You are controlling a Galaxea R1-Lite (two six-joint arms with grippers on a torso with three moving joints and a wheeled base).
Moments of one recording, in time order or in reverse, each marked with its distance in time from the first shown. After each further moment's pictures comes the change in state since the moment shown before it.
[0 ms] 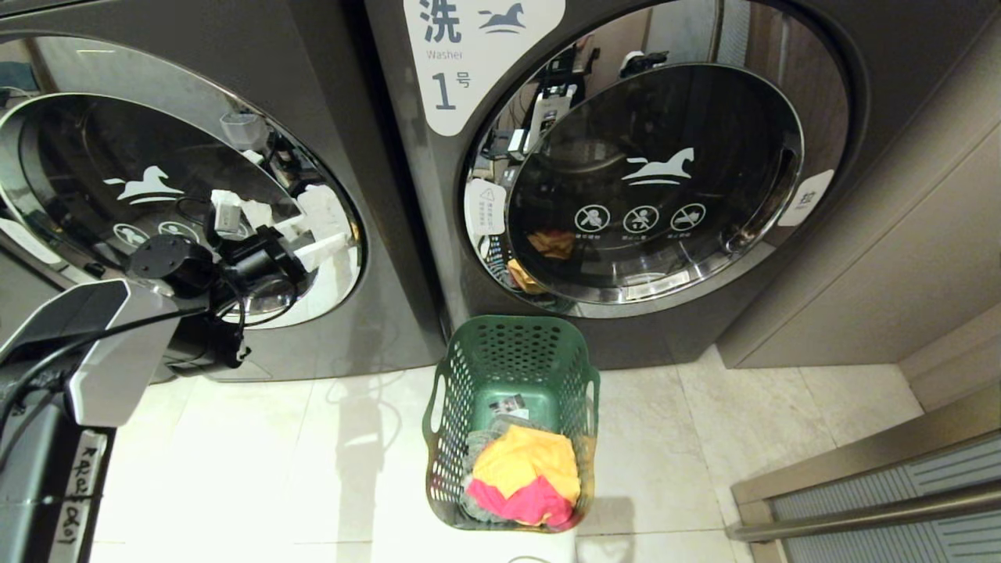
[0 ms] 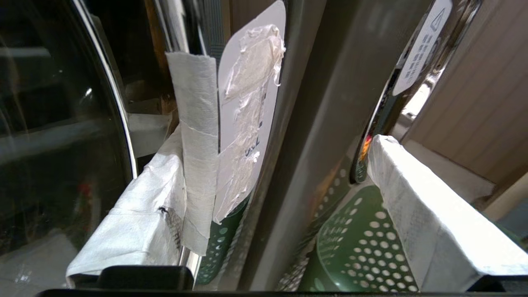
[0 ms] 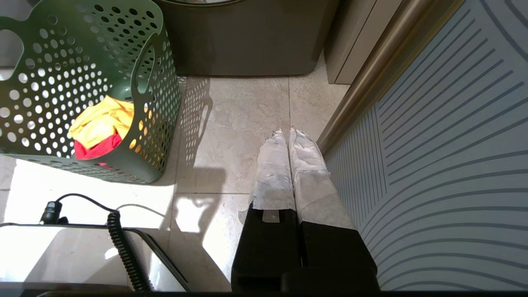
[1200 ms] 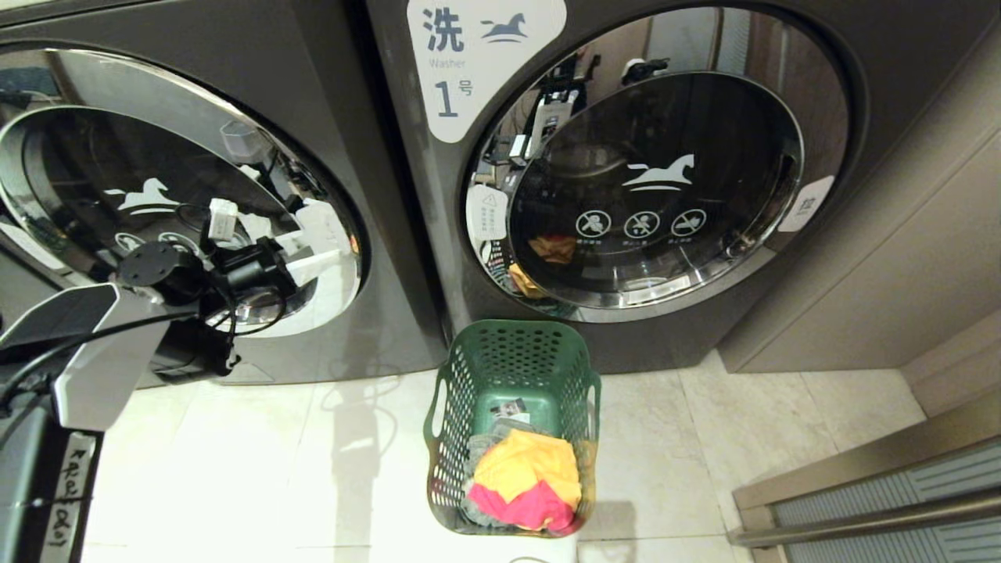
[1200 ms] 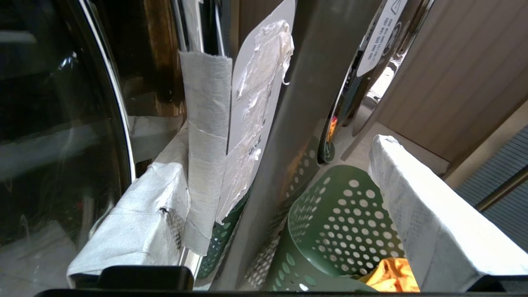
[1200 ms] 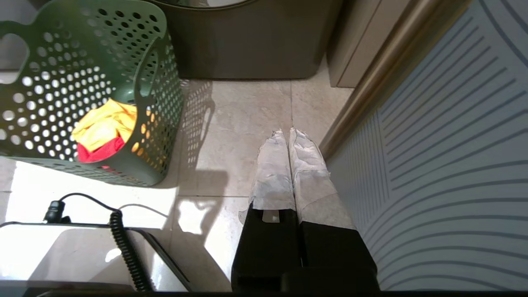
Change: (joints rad) left arm 0.040 0.012 0.047 -0.012 -0.090 -0.052; right arm 0.000 0.000 0.000 0.000 0.000 0.000
